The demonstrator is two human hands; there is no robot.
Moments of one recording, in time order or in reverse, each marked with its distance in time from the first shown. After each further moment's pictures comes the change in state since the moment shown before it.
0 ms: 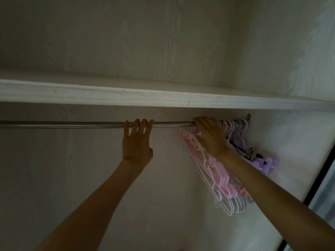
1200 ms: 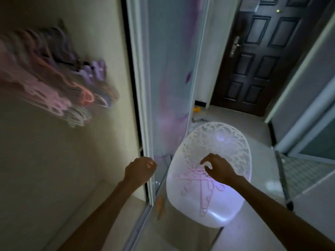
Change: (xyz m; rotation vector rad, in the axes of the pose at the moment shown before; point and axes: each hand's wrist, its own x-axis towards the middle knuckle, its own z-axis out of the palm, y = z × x) left_hand -0.298 0.300 0.017 -0.824 -0.970 0.532; right_hand -0.592 -0.006 -0.174 0.108 -0.630 1.115
